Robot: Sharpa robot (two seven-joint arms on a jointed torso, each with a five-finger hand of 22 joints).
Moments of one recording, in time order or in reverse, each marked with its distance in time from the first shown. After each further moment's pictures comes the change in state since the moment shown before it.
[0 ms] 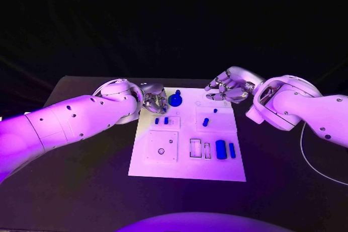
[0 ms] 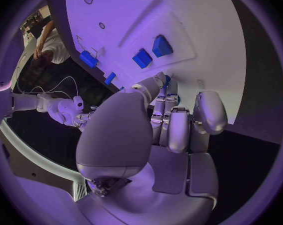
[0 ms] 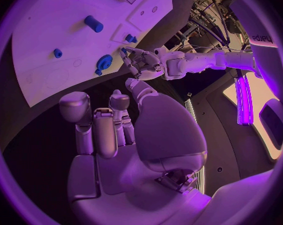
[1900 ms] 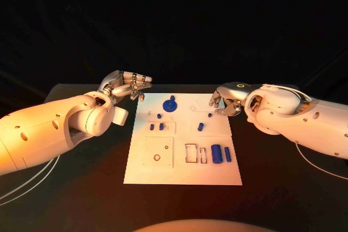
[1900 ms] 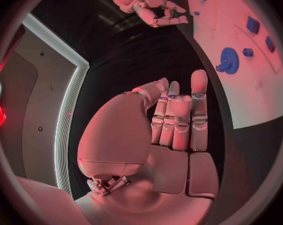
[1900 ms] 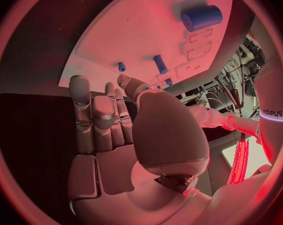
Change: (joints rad) left arm -0.003 -0.224 -0.005 0.191 1.211 -0.290 0.425; left_hand -0.069 0.023 0.032 -0.019 0.011 -0.057 0.036 -0.017 -0.042 -0.039 0.028 -0.009 0.002 -0.166 0.023 -0.237 -0.426 0.054 -0.234 0.016 -0.529 -0.289; right arm -0.047 0.052 -0.001 -0.125 -0.592 0.123 -0.071; right_hand 0.095 -0.055 0.225 -0.084 -0.269 0.059 -0.012 -0.019 -0.002 -0.166 0.019 -0.791 -0.808 -0.032 0.018 -0.320 -0.328 0.016 -0.102 0.016 -0.146 -0.217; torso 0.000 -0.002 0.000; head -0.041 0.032
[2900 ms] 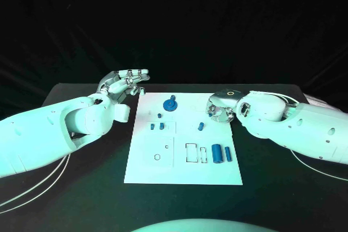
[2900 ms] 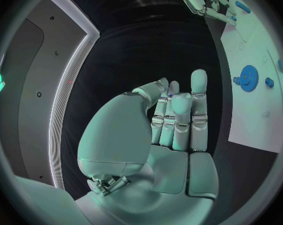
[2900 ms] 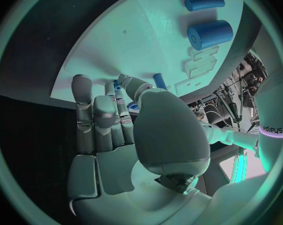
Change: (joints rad) left arm -0.006 -0.012 -0.001 0.044 0.275 -0.002 0.096; left_hand 0.000 0.000 -0.019 -0.009 0.000 0.000 0.000 0.004 -0.002 -0.004 -0.004 0.013 0.003 -0.009 -0.002 -0.022 -0.035 0.000 0.000 0.000 -0.019 -0.014; right arm -0.037 0.066 0.000 -0.047 -0.107 0.061 -0.004; right_hand -0.007 -0.007 0.019 -0.008 -0.008 0.028 -0.004 -0.012 0.003 0.045 -0.005 -0.027 -0.071 0.003 -0.004 -0.012 -0.009 0.015 -0.005 -0.005 -0.013 -0.011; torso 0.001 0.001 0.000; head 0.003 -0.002
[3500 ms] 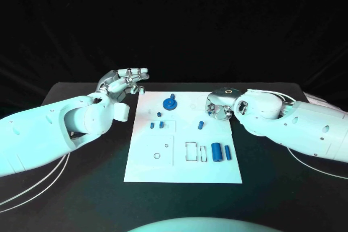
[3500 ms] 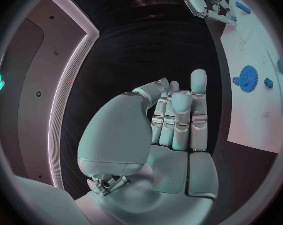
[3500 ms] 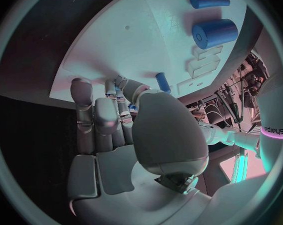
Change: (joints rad) left arm 0.000 -0.004 -0.001 0.005 0.004 0.000 -0.002; left_hand 0.004 0.004 -0.003 -0.003 0.000 -0.007 0.000 0.004 -0.001 -0.004 0.004 0.006 0.000 -0.010 0.003 -0.013 -0.018 0.000 0.000 0.000 -0.004 -0.005; right arm -0.006 0.025 0.006 -0.031 -0.005 -0.001 0.004; right_hand 0.016 0.048 0.051 -0.027 -0.099 0.060 -0.005 0.008 0.011 0.076 -0.004 -0.014 -0.045 0.024 -0.009 0.040 0.045 0.000 0.030 -0.009 0.034 0.052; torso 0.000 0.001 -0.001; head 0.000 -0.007
